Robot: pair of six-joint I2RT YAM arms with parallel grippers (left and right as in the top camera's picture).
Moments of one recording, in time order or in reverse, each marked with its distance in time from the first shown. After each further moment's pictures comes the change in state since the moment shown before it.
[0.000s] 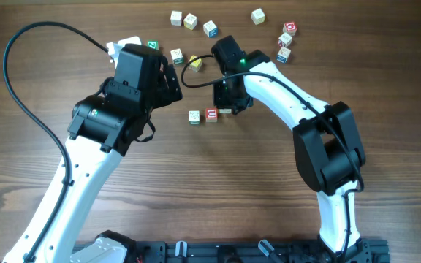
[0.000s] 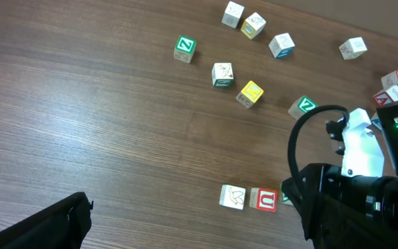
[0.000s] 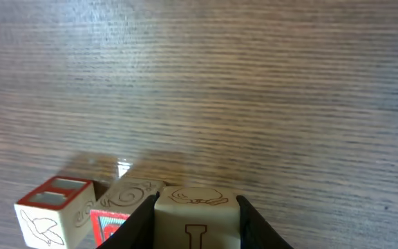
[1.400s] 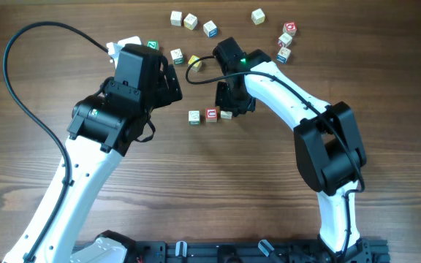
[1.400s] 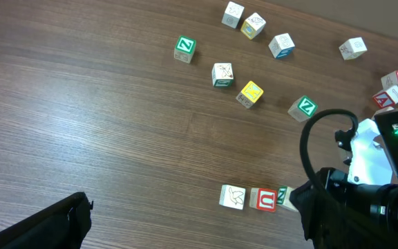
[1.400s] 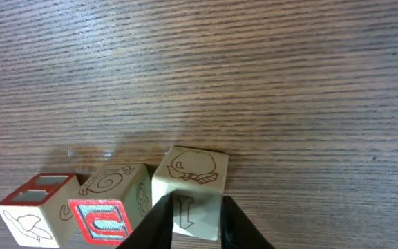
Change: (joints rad) left arm 0.000 0.000 0.000 0.000 0.000 0.000; right arm -0.002 -0.002 0.000 -0.073 0.002 0.121
